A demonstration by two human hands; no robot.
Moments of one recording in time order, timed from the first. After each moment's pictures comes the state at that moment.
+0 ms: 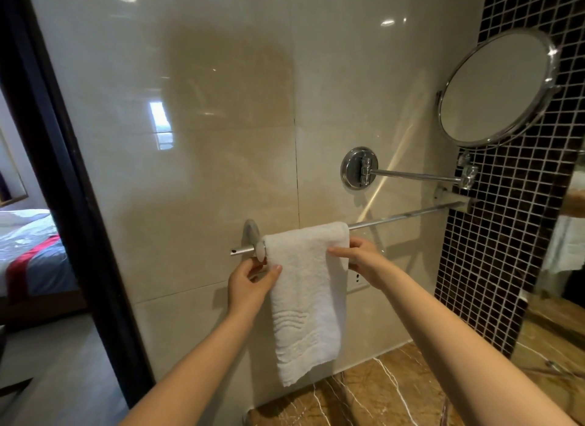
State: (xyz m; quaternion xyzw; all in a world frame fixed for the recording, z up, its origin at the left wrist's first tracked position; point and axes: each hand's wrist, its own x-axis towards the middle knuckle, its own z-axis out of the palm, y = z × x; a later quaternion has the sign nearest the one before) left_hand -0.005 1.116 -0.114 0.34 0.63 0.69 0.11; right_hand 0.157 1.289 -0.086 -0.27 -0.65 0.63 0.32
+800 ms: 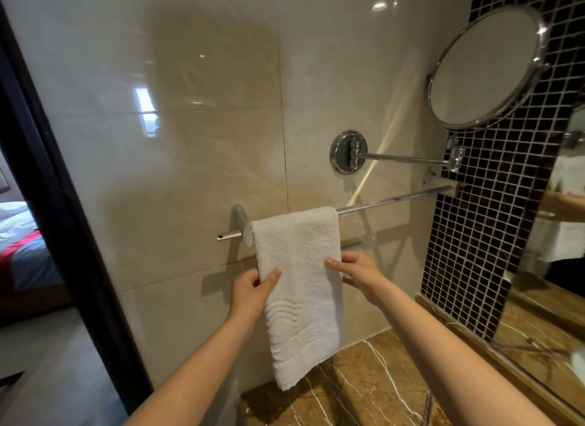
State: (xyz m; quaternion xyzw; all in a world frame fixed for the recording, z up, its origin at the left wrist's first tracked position) left_hand 0.019 1.113 -0.141 0.33 0.64 0.67 0.20; right_hand 0.177 1.275 -0.141 -0.32 -0.64 0.62 0.32
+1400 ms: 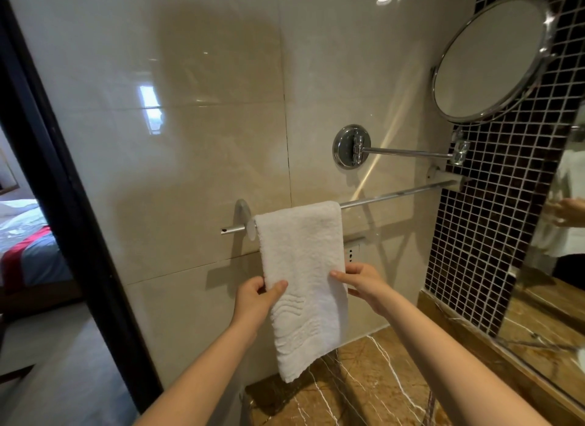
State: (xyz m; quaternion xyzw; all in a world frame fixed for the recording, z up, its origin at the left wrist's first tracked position) left_hand 0.019 1.103 -0.165 0.32 0.66 0.64 0.23; right_hand 0.187 1.264 -0.163 -0.33 -0.63 0.64 0.28
